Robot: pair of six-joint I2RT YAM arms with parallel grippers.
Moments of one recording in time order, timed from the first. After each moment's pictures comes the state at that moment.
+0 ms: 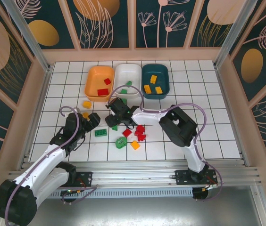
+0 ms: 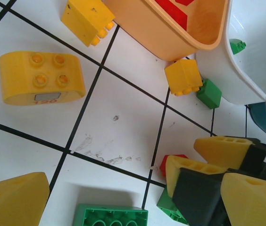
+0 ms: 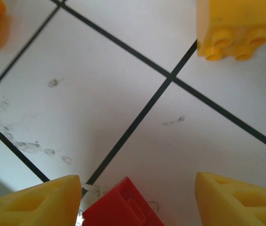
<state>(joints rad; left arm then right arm) -0.35 0.86 0.41 -0.22 -0.06 -0.87 0.96 2.12 1.41 -0.21 0.04 0.25</state>
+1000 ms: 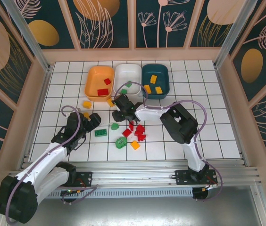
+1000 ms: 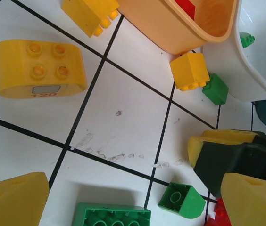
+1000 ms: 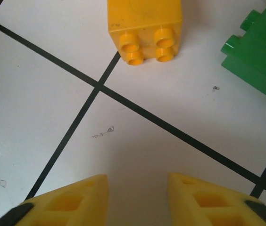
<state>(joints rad) -0.35 0.90 0.41 -0.20 -0.05 -0.88 0.88 2.12 1.40 -0.20 0.04 0.29</state>
